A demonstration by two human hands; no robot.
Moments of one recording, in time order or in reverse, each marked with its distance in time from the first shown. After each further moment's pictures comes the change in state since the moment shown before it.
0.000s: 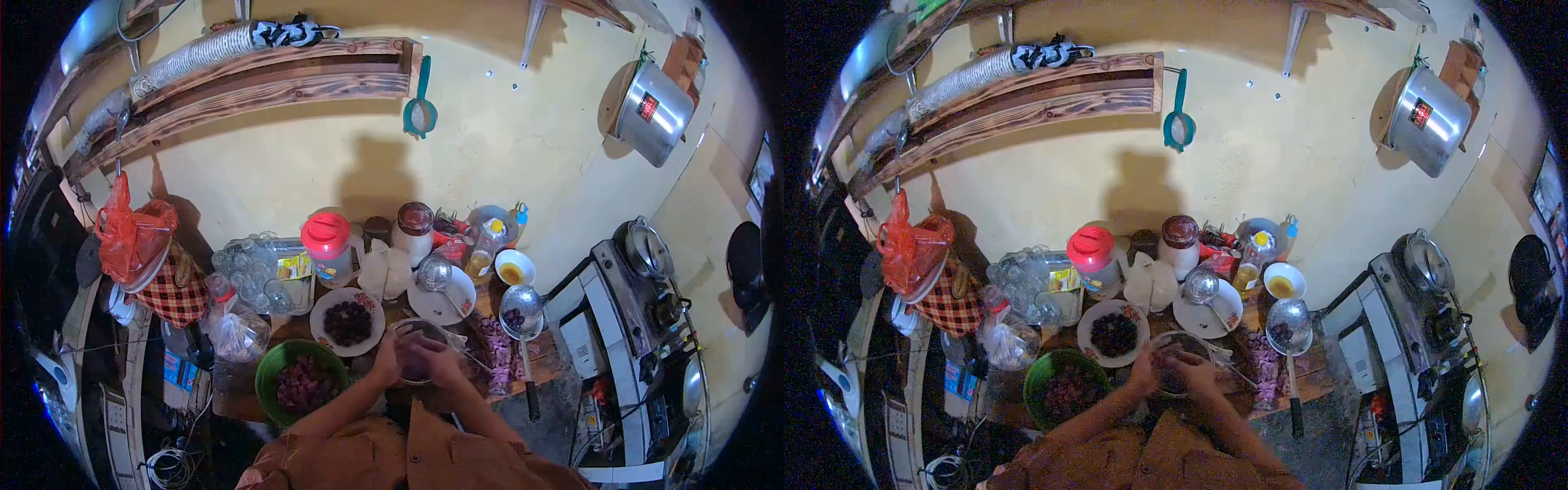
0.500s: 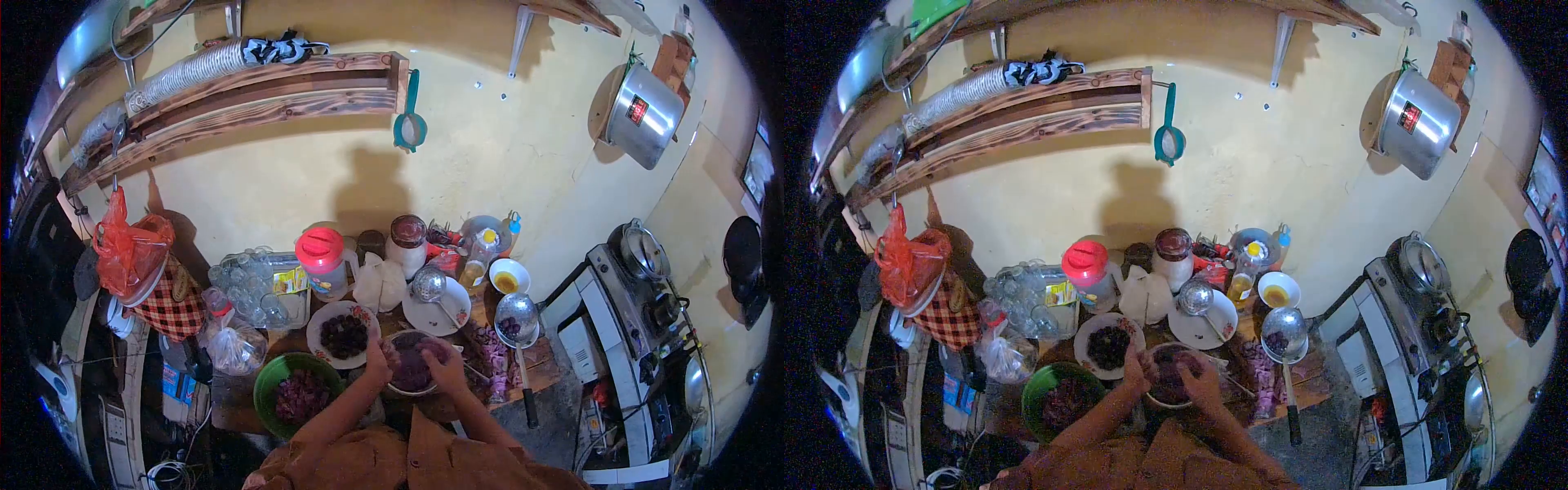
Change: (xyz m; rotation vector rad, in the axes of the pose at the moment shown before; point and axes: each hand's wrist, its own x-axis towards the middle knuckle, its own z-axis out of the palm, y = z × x) left_hand 0.028 0.008 -0.010 -0.150 0.191 -0.051; right_hand -0.017 -0.025 0.004 -0.599 0.276 -0.557
